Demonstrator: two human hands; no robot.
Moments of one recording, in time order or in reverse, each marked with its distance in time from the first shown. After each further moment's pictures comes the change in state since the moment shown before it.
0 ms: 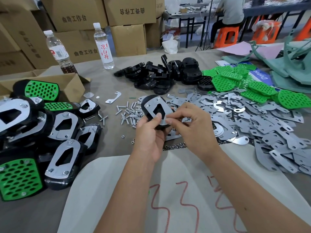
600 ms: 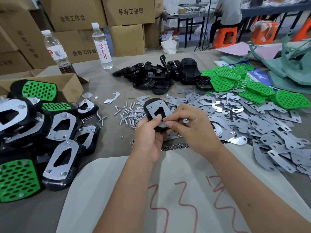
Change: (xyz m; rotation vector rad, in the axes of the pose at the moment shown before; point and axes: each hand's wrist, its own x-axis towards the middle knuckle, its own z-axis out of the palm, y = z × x) left_hand 0.001 0.001 -0.001 0.103 -0.014 -0.008; right_hand 0.004 -0.001 -0.009 0.084 -0.131 0.028
